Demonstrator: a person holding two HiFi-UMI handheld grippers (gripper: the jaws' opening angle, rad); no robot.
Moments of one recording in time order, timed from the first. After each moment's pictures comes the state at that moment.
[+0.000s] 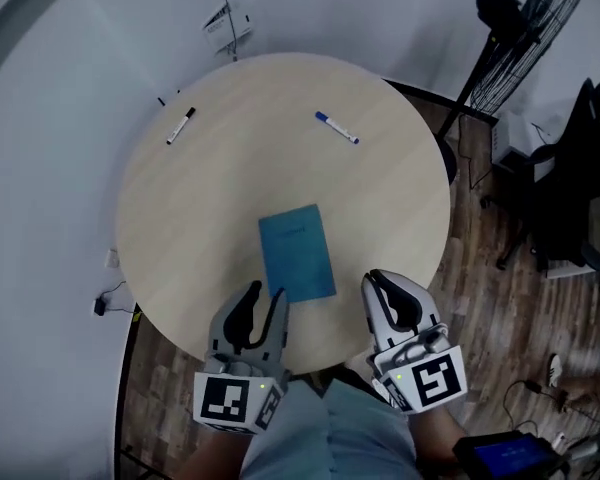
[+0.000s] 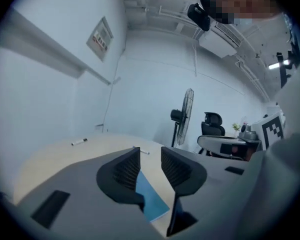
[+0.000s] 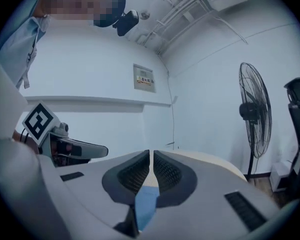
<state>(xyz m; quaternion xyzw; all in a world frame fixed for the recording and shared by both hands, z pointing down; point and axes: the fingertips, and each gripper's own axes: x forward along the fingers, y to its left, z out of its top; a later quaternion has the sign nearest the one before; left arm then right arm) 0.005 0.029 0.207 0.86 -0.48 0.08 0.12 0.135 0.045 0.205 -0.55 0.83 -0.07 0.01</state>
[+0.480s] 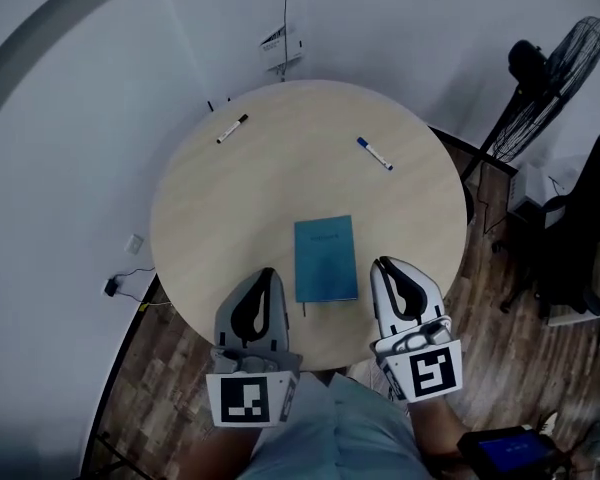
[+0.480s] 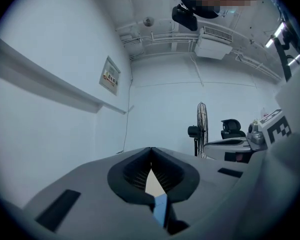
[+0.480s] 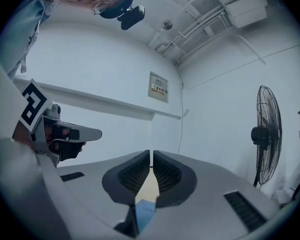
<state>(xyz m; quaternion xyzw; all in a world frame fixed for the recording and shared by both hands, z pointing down) -0.058 0.068 0.123 0.82 -0.58 0.01 0.00 0.080 0.065 0.150 -0.53 0.85 0.03 -0.01</state>
